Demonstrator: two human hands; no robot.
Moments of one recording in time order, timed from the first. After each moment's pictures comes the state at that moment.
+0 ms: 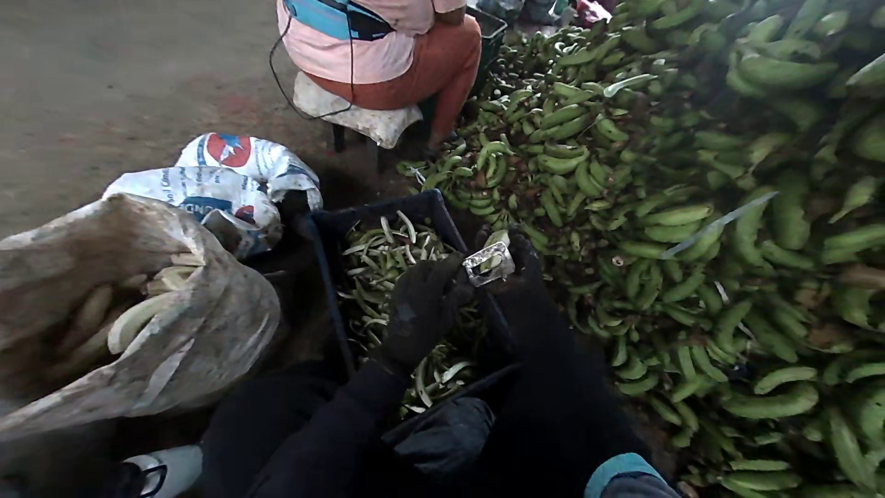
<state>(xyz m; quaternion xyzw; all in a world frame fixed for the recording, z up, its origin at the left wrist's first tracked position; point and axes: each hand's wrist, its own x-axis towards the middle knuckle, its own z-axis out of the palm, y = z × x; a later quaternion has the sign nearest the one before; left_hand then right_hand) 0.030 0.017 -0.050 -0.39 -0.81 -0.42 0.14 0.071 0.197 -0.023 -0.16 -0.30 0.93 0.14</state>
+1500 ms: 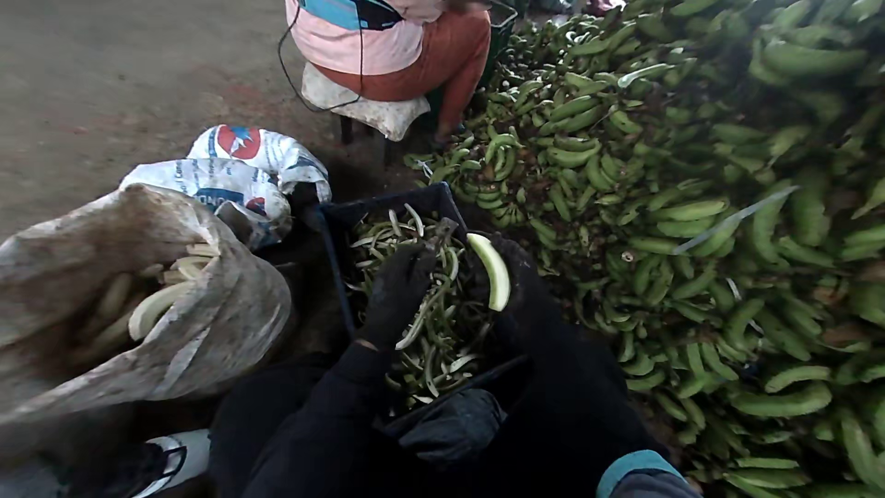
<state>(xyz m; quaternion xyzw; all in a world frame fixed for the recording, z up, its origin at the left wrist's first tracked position) 0.003 -0.011 -0.039 -0.20 -0.85 -0.48 -0.07 0.080 0.196 -0.040 -0.15 -0.54 0.83 0.06</state>
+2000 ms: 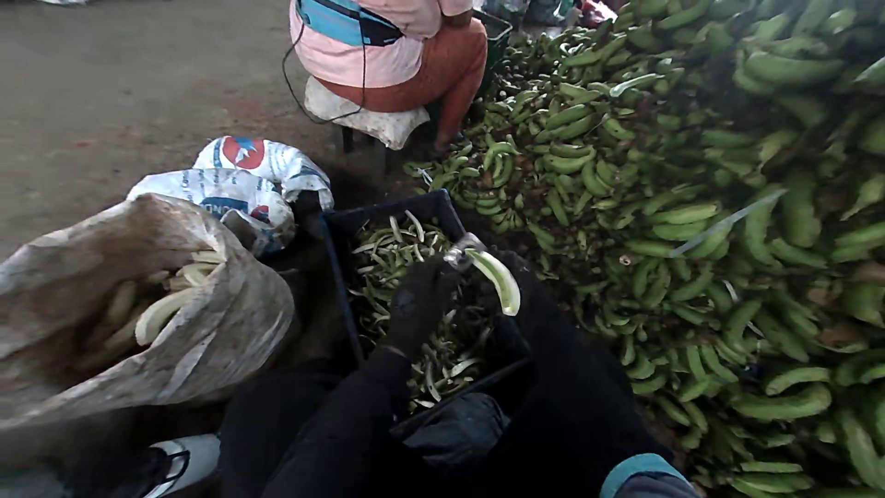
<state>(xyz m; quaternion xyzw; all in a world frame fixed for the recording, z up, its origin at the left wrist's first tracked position) 0.014 0.010 -0.053 -0.24 -0.88 -0.41 -0.05 0.089 0.210 -0.052 -0.16 -0.67 0.72 0.07</state>
